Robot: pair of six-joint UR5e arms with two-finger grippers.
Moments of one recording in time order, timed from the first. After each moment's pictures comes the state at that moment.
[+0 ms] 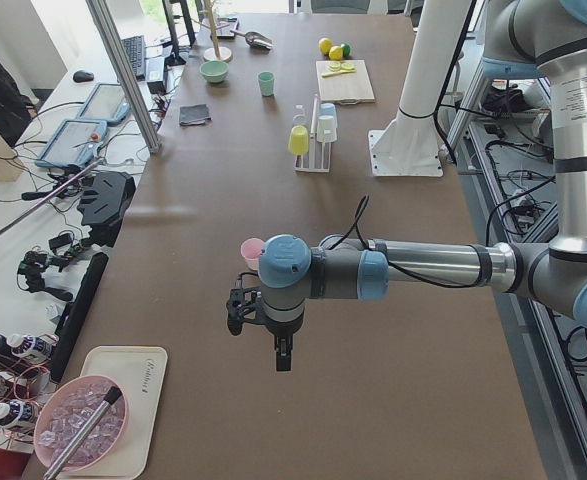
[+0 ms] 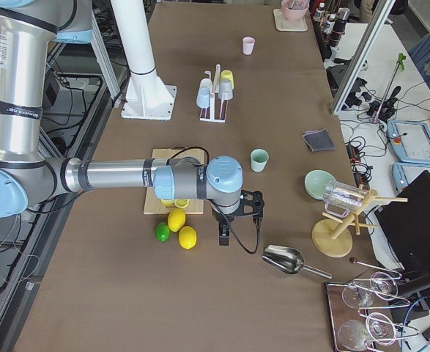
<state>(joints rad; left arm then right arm) -1.64 -1.38 -1.80 -1.53 -2.30 -0.02 1.56 -1.74 1.82 -1.58 2.38 0.05</state>
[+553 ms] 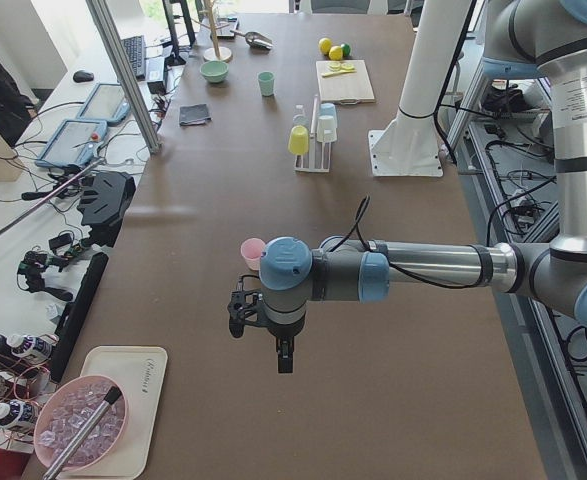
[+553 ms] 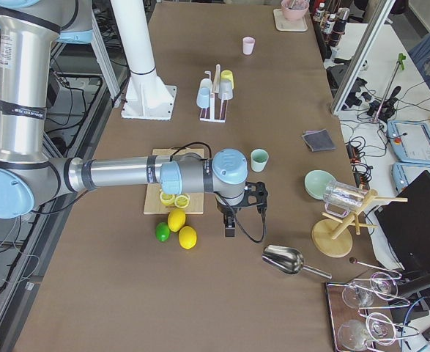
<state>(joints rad) -1.64 -1.38 -1.80 -1.53 -2.30 -0.02 1.52 -1.73 1.83 -1.53 2.39 0.05</state>
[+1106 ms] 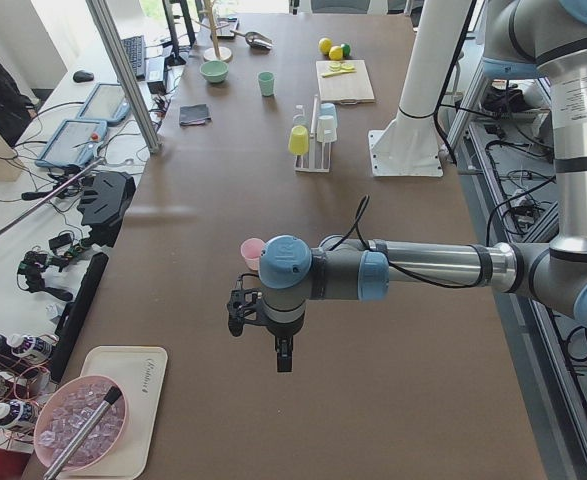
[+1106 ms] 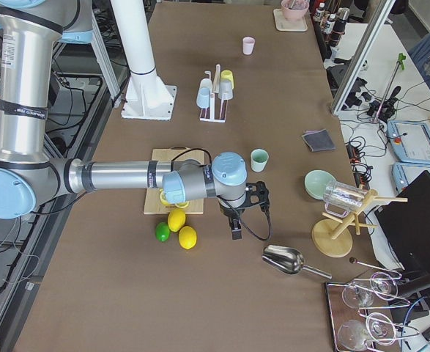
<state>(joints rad) -1.64 -1.38 -1.80 -1.53 -2.30 -0.02 1.49 -1.72 1.76 -1.39 2.34 0.05</state>
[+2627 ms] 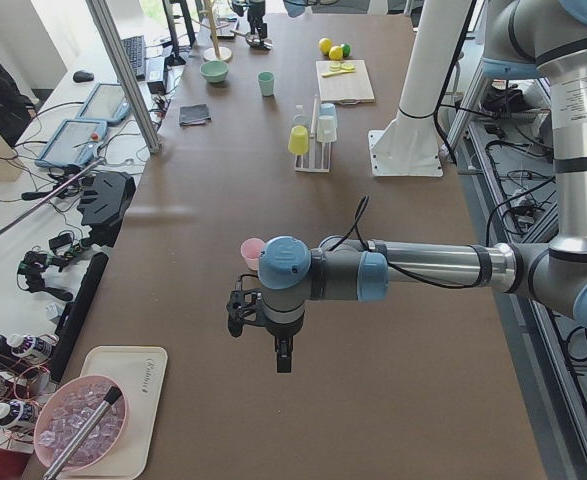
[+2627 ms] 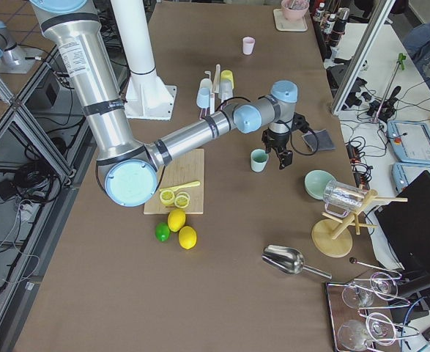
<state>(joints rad) -1.64 -1.38 -1.80 -1.53 -2.30 -0.02 1.13 -1.22 1.70 -1.62 2.14 0.05</state>
